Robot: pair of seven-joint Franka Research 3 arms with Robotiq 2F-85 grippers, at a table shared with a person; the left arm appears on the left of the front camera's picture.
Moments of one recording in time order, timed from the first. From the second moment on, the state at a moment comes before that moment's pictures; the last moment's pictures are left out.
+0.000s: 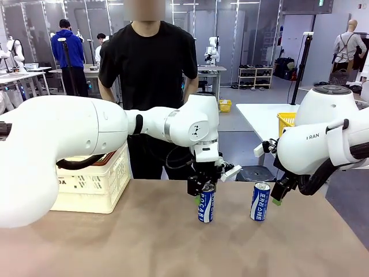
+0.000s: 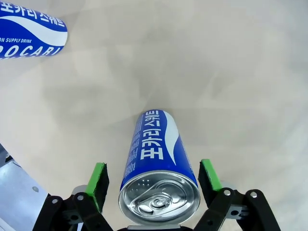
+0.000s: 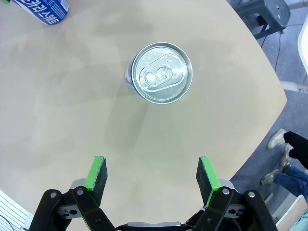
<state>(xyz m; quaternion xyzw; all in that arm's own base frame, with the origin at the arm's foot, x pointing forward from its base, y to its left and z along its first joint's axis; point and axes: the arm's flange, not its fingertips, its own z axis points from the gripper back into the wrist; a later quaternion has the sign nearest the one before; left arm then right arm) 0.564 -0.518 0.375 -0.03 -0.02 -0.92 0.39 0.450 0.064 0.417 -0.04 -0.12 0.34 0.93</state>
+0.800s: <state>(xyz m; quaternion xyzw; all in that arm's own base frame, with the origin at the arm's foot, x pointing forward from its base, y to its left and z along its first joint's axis) 0.563 -0.519 0.373 -0.03 -0.02 -0.92 0.40 0.450 0.064 0.417 -0.04 -0.12 0.34 0.93</state>
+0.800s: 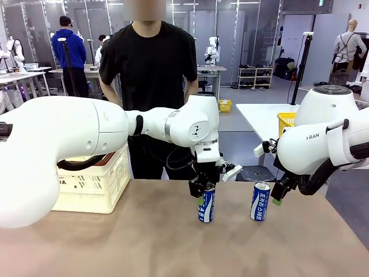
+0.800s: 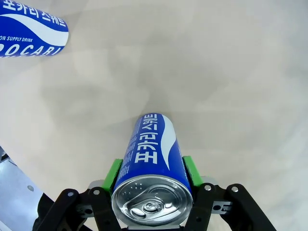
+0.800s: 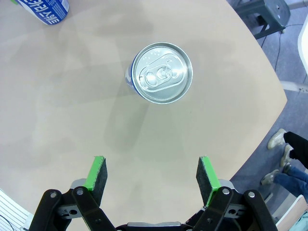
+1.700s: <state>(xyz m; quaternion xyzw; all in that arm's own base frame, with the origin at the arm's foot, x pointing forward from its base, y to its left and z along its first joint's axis) 0.558 -0.456 0.508 -0.04 -0.07 -0.90 0.43 0.450 0.063 0.417 -0.04 -0.12 0.34 0.93</state>
